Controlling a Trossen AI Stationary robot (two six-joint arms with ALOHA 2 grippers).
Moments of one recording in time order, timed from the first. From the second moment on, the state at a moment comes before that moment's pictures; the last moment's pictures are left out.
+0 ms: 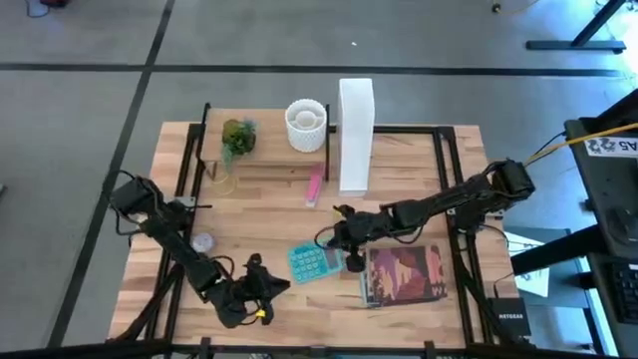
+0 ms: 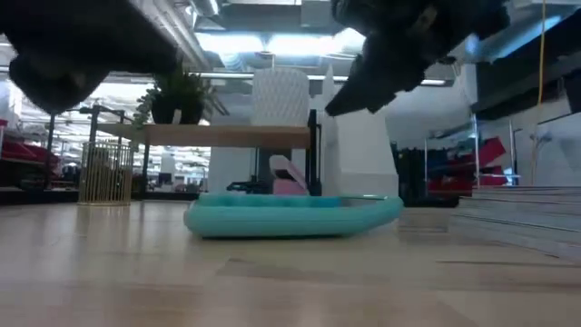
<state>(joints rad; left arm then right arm) -0.81 1.74 0.84 0.20 -0.91 -0.91 0.26 1.61 0.91 -0.04 -0.01 0.09</state>
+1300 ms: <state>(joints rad) -0.60 1.85 0.84 0.08 -0.70 -1.01 0.45 1.86 0.91 0.09 0.63 -0.51</state>
